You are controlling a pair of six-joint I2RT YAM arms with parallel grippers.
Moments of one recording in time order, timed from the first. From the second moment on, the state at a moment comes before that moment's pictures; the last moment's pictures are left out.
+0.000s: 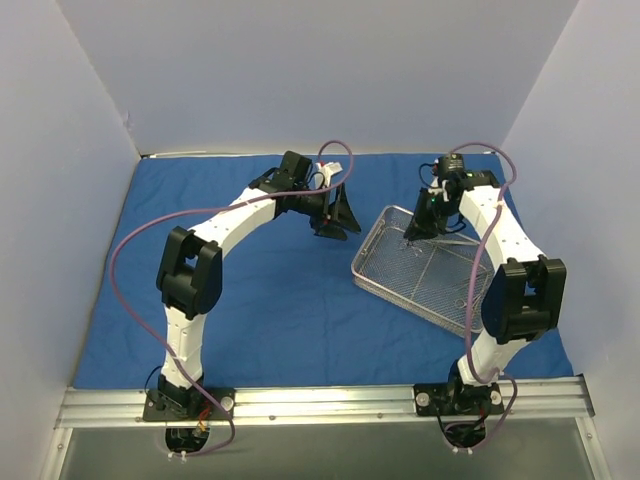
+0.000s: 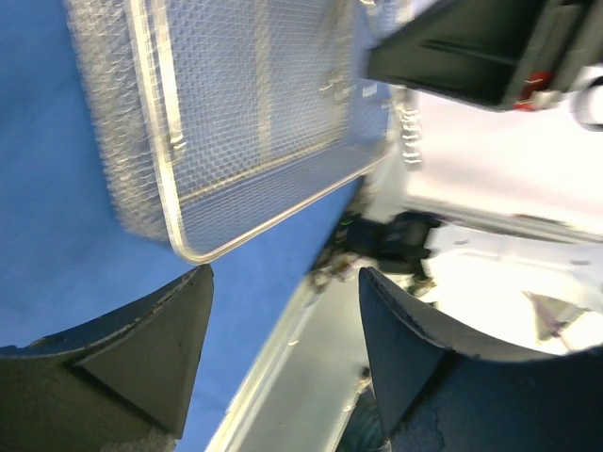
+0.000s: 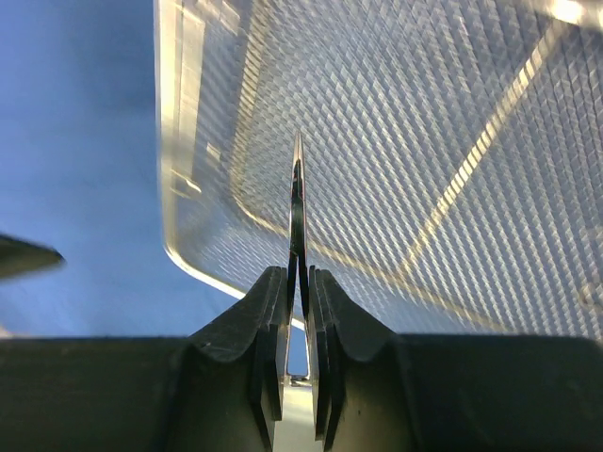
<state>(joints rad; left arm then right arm) -0.55 2.10 1.79 -0.54 0.85 -0.60 0.07 1.69 1.44 -0.99 -0.26 0.42</state>
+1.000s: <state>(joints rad) -0.59 2.06 1.77 -0.25 0.95 -0.90 0.29 1.68 1.53 -0.79 -0.04 0.66</state>
